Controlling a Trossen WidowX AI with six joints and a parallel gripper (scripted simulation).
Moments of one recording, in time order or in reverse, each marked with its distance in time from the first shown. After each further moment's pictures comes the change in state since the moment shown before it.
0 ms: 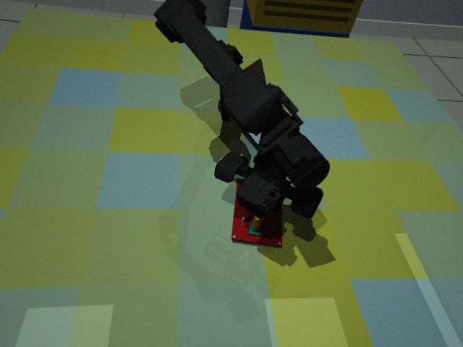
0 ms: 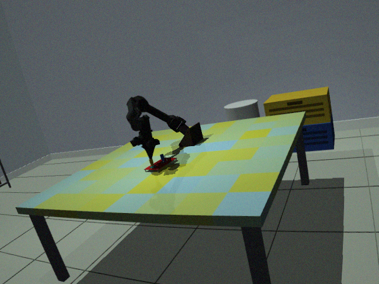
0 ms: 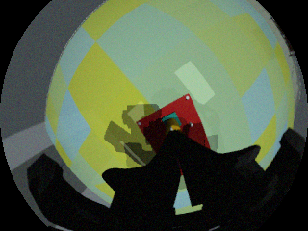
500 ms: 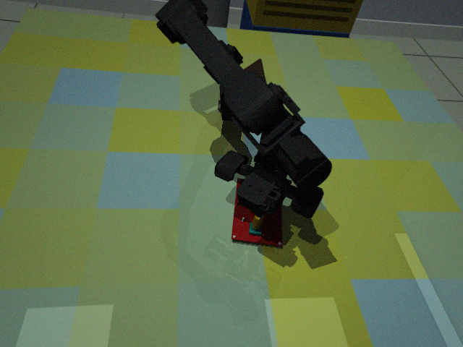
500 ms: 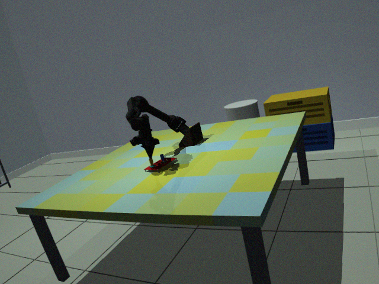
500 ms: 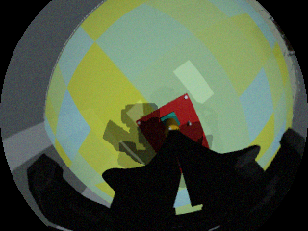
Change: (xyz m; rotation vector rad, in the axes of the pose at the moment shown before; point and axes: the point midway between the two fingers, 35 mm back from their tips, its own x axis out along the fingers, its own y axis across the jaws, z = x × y) arm -0.005 -0.001 0.002 0.006 0.006 -0.008
